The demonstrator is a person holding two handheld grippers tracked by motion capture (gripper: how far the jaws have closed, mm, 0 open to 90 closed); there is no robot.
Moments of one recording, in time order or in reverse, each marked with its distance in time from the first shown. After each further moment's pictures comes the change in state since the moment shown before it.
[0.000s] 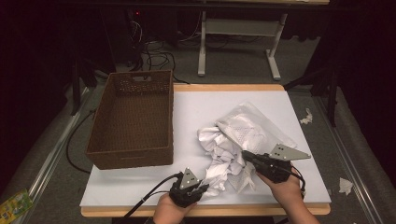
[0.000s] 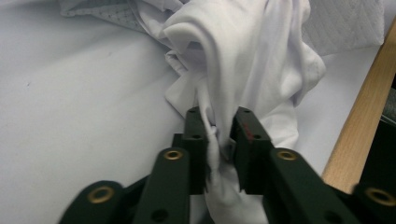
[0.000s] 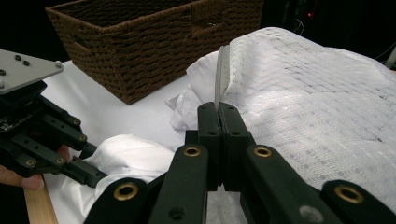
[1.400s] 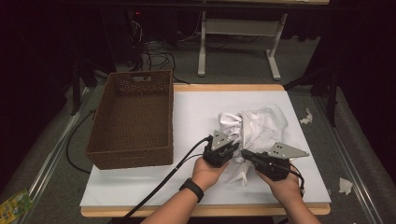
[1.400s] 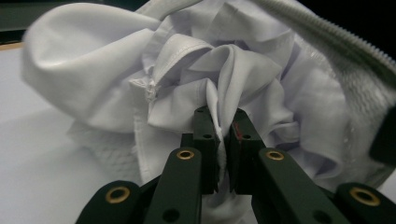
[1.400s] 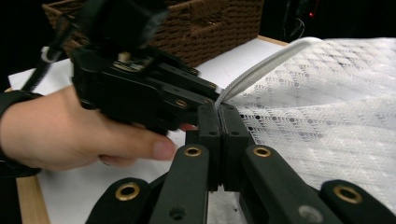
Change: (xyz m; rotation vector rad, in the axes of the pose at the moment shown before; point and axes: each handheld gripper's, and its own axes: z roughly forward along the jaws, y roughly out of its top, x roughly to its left) left arm 0.007 0.115 0.083 -0.277 0.003 -0.028; right arm -0.004 0.001 0.004 0.008 0.006 -0.008
